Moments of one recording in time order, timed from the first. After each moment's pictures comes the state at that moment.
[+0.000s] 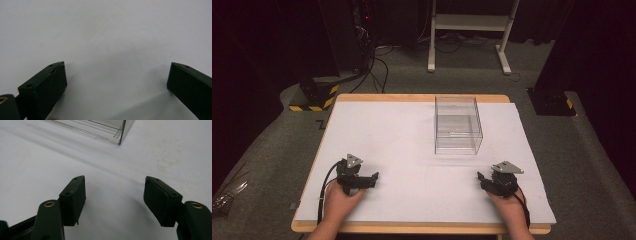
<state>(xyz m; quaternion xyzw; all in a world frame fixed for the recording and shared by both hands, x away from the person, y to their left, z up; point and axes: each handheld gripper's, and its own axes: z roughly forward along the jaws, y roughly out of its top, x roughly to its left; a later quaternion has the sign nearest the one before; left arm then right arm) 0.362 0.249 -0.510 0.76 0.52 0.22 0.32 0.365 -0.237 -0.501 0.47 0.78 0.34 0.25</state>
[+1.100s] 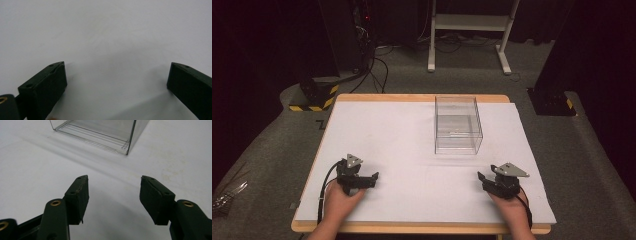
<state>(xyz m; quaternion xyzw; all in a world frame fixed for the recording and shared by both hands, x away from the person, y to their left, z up) 0.362 0.250 -0.510 0.76 0.52 0.22 0.32 0.357 -0.243 -0.497 0.44 0.77 0.39 0.25</state>
